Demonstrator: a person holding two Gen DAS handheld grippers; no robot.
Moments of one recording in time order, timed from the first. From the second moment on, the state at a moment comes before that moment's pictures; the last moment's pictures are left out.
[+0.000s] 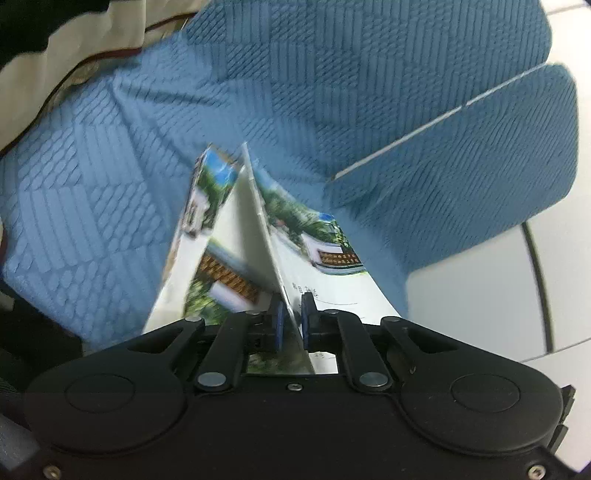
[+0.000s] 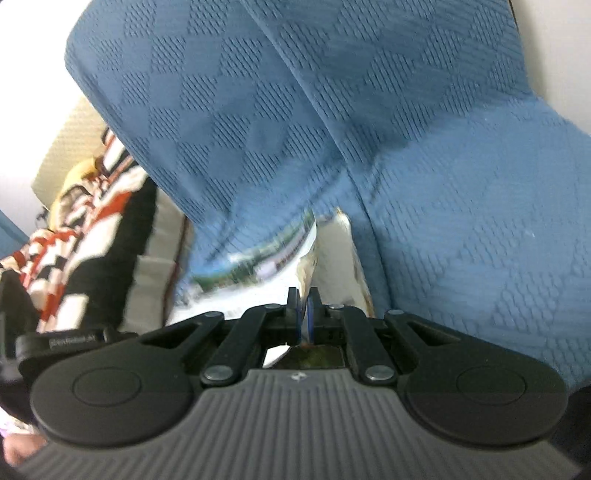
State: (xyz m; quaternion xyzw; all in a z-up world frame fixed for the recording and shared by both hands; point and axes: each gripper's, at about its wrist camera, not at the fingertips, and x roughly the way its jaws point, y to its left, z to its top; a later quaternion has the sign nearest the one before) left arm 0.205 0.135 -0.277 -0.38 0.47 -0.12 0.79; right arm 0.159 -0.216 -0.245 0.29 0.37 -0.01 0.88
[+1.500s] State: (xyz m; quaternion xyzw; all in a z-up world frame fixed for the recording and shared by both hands) left arm 0.024 0.058 -0.079 -0.17 0.38 -0.12 0.90; right arm 0.002 -0.212 -0.085 0.17 0.30 0.05 0.94
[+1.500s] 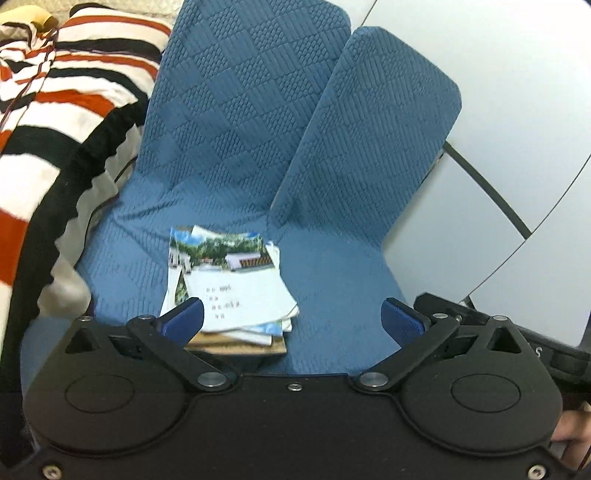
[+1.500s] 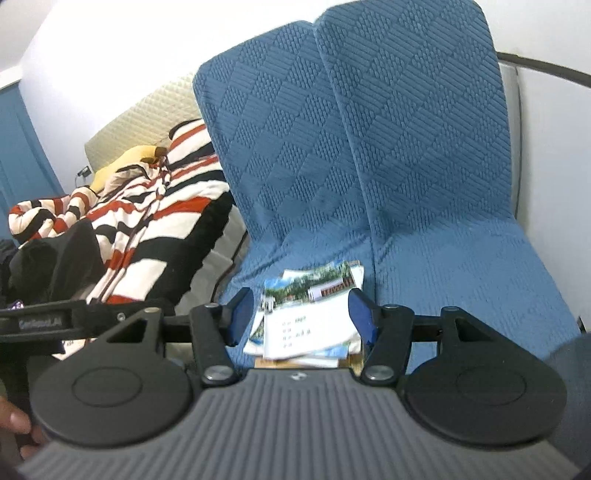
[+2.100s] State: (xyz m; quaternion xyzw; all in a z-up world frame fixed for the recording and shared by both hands) left arm 0.001 0.058 -0.108 -0.17 0.41 -0.12 0.89; right arm -0.023 -0.194 -0.121 0.16 0.35 0.02 0.92
